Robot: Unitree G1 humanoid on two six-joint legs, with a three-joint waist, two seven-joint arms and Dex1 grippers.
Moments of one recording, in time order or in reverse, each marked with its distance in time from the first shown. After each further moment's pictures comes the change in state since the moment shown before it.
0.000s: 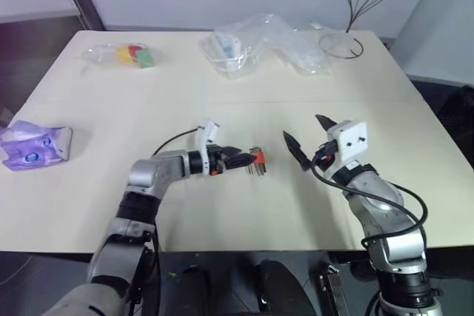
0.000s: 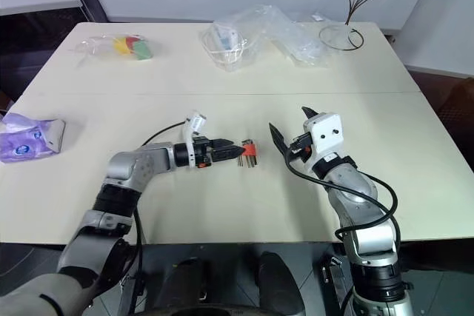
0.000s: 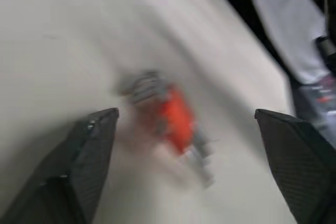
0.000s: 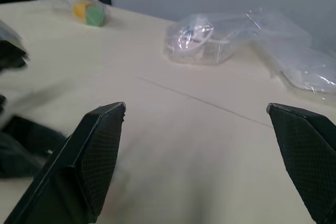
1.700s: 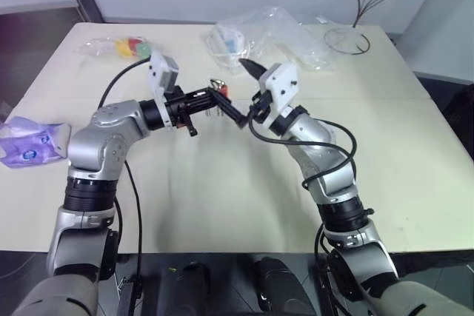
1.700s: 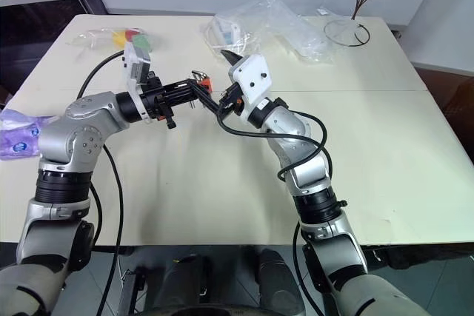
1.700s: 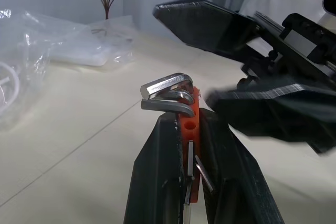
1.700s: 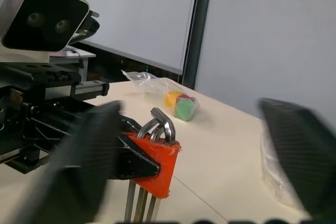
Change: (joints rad) left arm -0.108 0.203 0.120 -0.262 -0.088 -0.150 -0.079; right arm -0.515 0.231 0.205 0.349 -0.029 -0.163 0.100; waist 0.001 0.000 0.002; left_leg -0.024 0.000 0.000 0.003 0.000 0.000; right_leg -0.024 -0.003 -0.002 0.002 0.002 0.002
